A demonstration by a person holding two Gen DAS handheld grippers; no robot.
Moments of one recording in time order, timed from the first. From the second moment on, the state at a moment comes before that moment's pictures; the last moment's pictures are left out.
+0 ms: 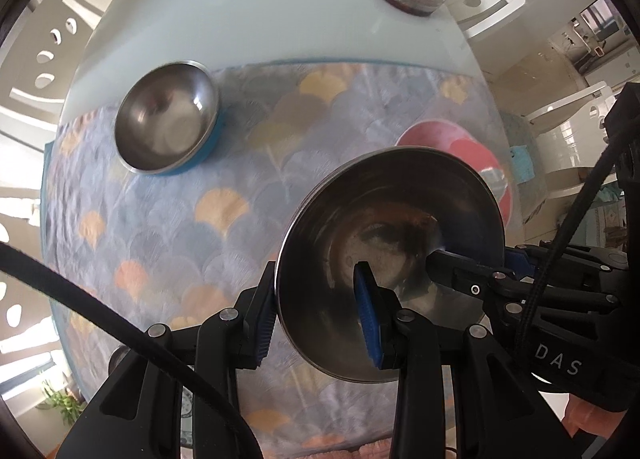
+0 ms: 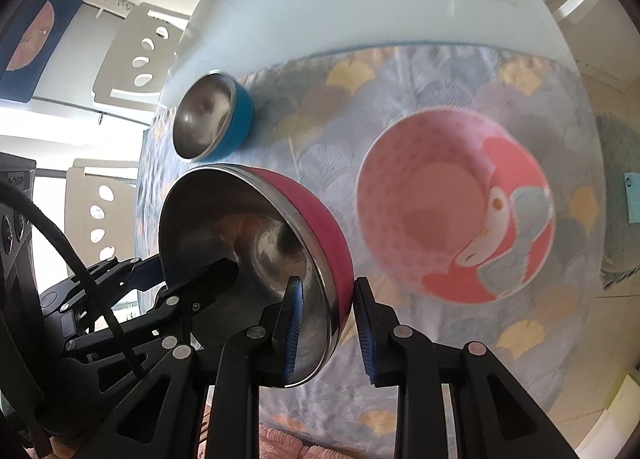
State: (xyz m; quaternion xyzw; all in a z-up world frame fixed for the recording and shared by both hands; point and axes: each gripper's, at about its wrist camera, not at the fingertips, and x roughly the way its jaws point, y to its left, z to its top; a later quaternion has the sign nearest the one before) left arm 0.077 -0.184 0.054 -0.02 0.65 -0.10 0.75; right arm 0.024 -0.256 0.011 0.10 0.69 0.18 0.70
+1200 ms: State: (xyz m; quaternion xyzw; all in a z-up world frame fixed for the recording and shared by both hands) left arm 0.129 -0.278 0.009 -0.01 0.68 -0.16 0.72; right arm 0.064 -0.354 -0.029 0.13 0.70 0.11 0.69
